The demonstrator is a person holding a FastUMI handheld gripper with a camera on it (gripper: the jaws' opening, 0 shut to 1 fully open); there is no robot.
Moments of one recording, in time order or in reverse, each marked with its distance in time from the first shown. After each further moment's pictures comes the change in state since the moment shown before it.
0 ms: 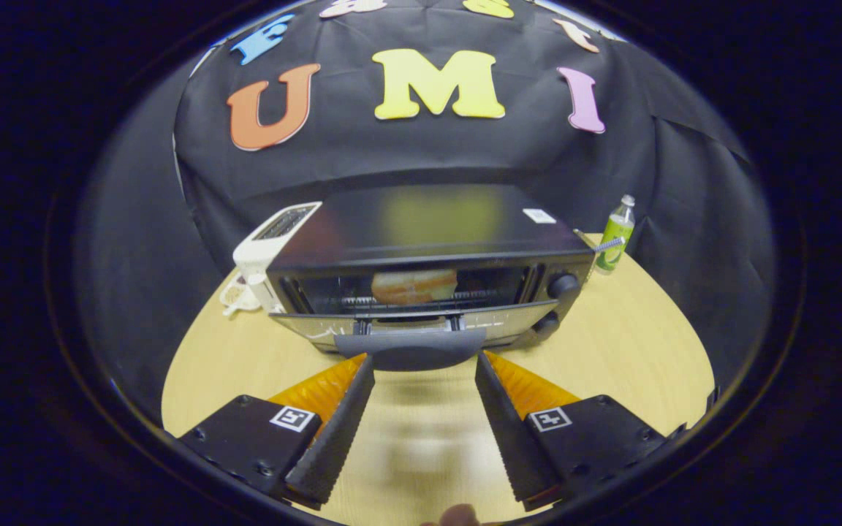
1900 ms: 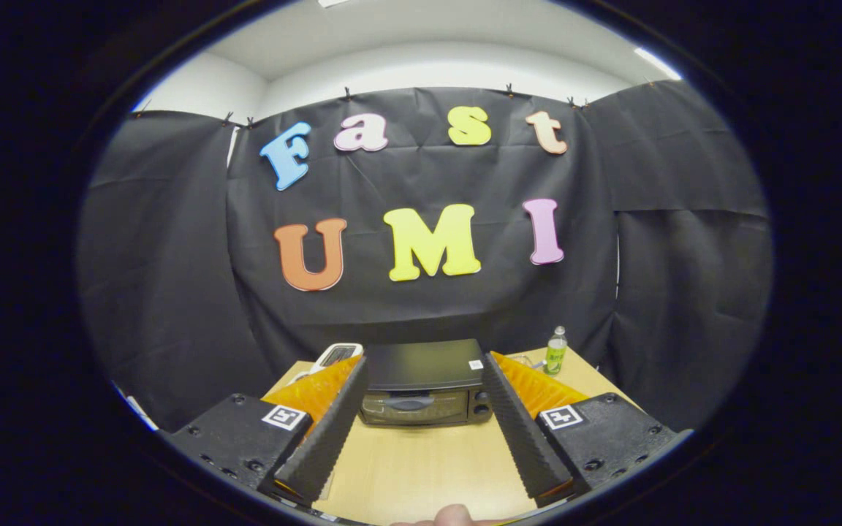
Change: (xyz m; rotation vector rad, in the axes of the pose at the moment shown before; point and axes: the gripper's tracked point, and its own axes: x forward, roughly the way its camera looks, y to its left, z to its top) arm -0.311 -0.022 0.178 0.003 -0.440 0.075
